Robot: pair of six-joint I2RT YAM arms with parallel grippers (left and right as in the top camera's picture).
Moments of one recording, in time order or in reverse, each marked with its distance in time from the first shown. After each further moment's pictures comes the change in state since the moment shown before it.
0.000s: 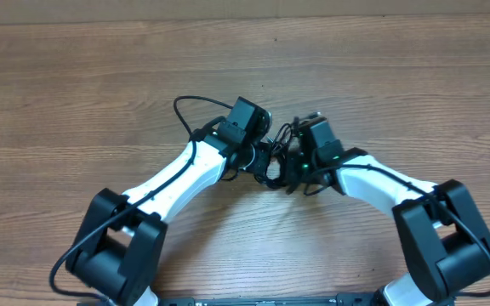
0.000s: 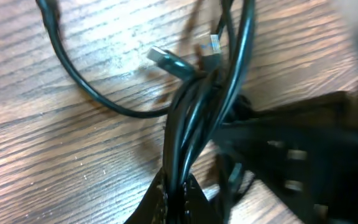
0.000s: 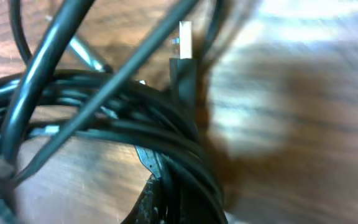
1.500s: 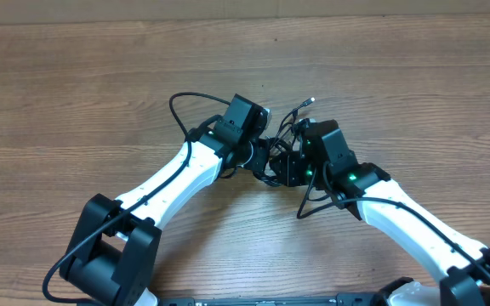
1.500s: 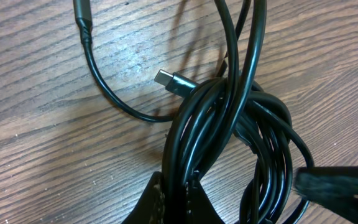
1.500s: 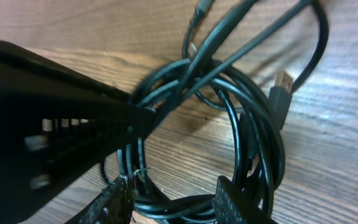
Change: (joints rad) left arm 0.008 -0.037 0.000 0.008 -0.002 0.023; right arm 0.080 -0.296 -0.059 0.006 0.004 -0.049
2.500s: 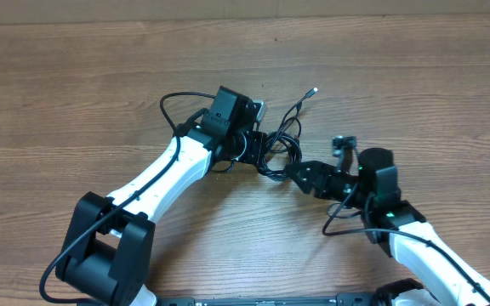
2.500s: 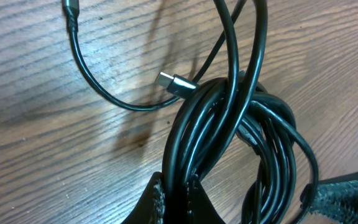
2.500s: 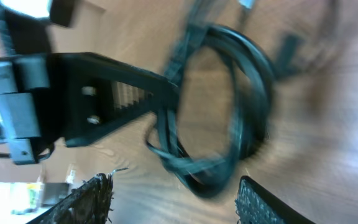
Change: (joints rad) left arm 0.066 0.000 0.000 0.042 0.200 -0.019; right arm -0.203 -0.234 -0.375 0.472 -0.348 0.246
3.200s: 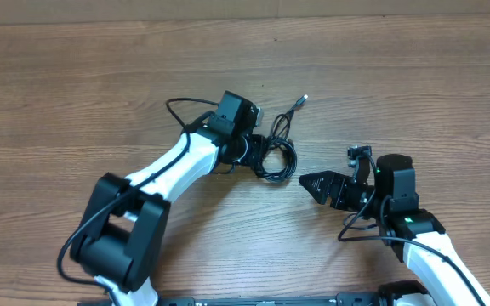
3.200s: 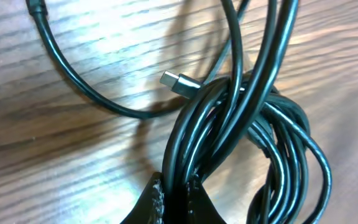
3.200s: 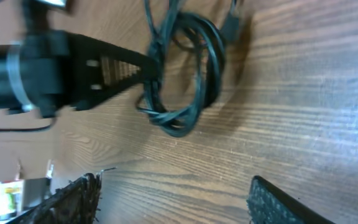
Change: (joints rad) left arm 0.000 0.089 0.000 0.034 -0.051 -0.049; right arm -0.151 -0.113 -0.004 -0.332 -0.071 -0.135
